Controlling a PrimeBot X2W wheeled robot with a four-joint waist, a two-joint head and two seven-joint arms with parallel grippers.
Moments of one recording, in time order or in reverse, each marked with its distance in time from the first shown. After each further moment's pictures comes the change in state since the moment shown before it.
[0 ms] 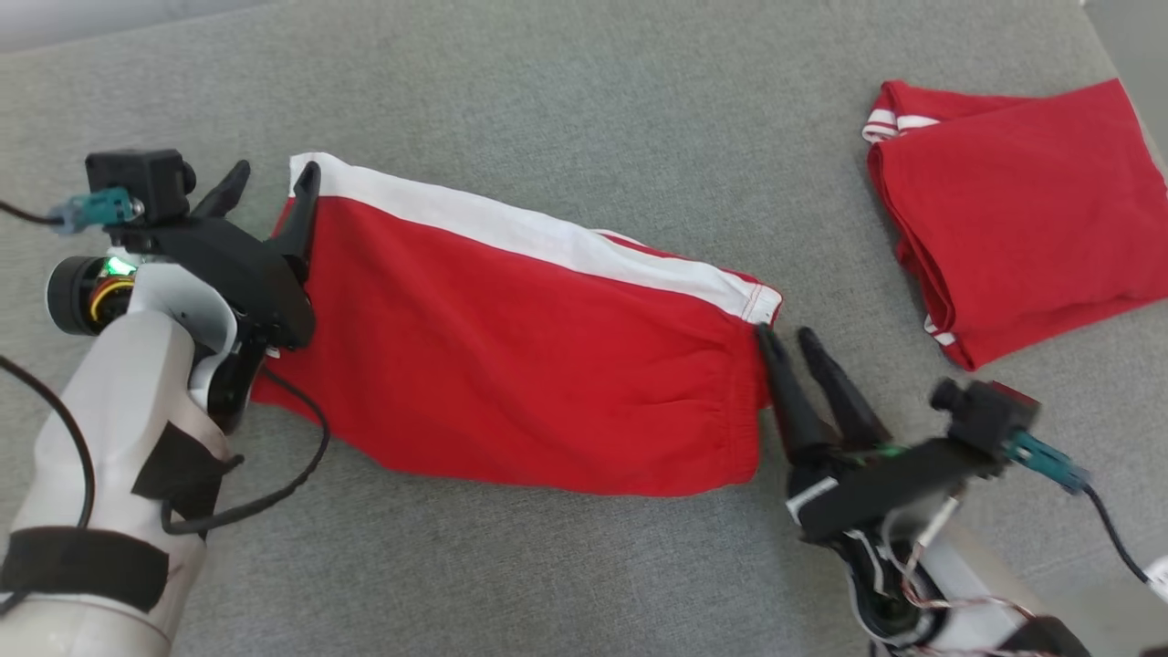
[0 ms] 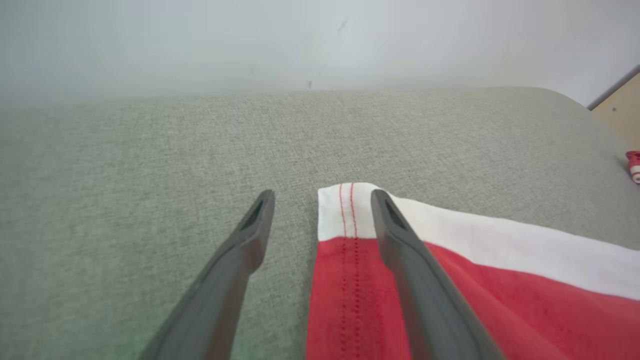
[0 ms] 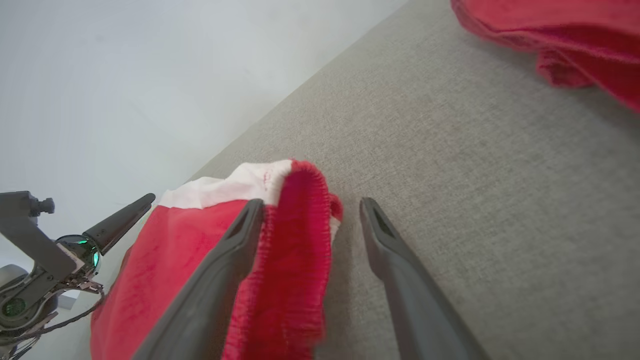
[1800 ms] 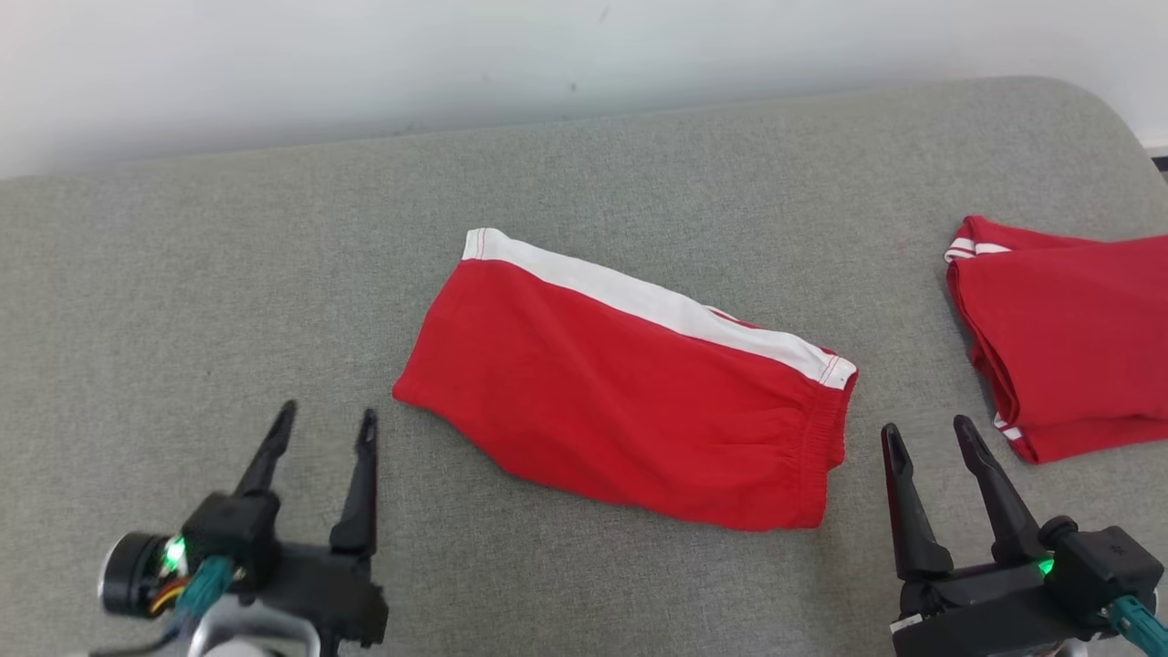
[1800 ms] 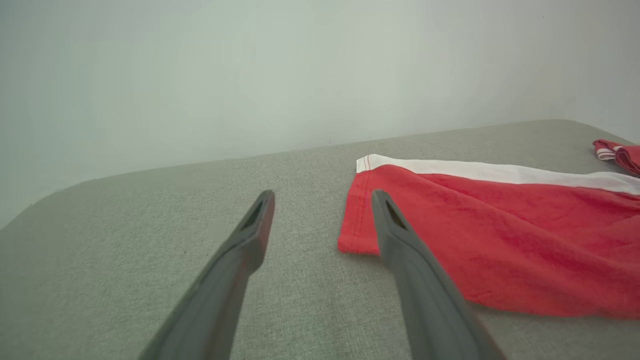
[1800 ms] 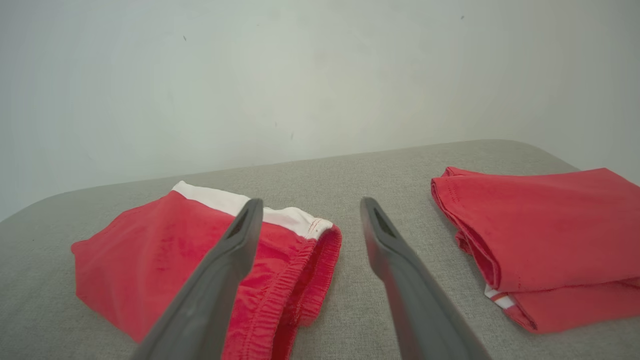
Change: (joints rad) left arm 0.789 0.137 -0.047 -0.945 0.178 0.438 -0.115; right arm 0.442 0.077 -0.437 -0.369 -0.724 0.000 0.059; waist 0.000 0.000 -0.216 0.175
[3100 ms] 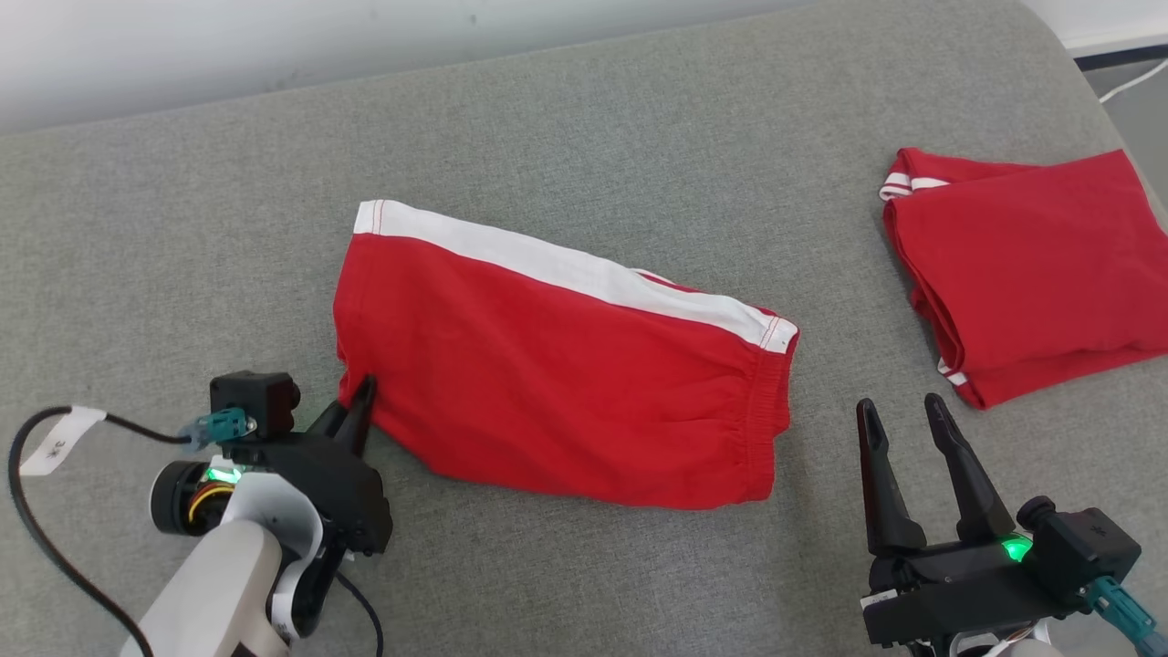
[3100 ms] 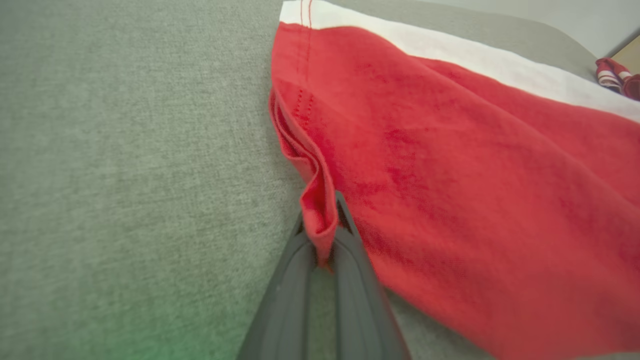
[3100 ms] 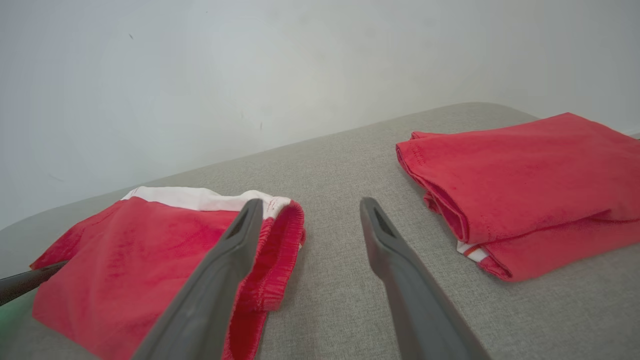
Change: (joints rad) left arm -0.339 -0.097 -0.050 0.525 -0.237 -0.263 0.229; right arm -0.071 0.031 0.044 0.070 0.075 0.000 -0.056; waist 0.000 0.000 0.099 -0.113
